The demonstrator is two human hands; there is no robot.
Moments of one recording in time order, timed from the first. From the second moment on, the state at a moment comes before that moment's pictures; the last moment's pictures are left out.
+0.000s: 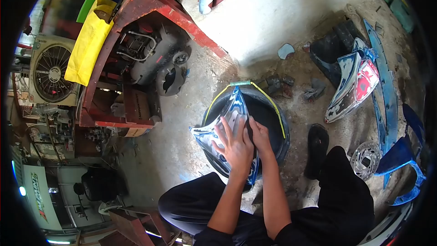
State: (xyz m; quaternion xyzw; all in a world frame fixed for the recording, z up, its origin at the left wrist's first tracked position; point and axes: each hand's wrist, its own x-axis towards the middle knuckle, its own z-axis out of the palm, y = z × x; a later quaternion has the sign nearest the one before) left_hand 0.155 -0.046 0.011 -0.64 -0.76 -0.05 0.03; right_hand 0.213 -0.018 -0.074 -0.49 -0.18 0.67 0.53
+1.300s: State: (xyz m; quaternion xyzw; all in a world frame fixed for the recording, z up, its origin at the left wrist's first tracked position) left_hand 0.142 0.044 -0.005 -0.67 -0.73 -0.09 0.09; right_hand 0.207 -0.019 -0.071 -0.46 -0.18 0.64 0.59
